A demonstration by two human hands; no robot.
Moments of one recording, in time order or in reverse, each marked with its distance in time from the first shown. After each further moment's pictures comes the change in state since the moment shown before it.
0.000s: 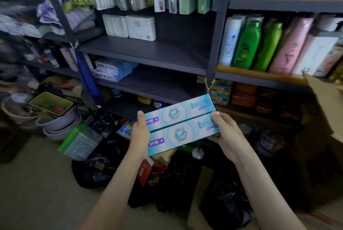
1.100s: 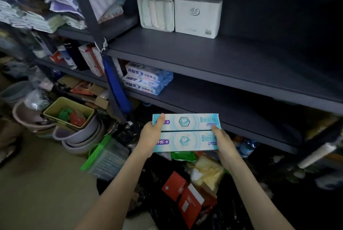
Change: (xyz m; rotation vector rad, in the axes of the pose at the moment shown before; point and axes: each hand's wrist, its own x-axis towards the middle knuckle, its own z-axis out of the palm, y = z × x) left_hand 0.417 0.062 -0.130 0.225 -0.139 -0.046; right_hand 0.312 0.104 0.322 -0.008 0.038 0.218
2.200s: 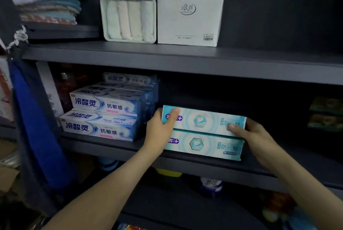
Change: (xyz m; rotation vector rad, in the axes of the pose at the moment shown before) left_hand 0.311 0.004 0.109 -0.074 -0.160 0.783; right_hand 0.253 -0.012 0.003 -0.227 0.159 -0.635
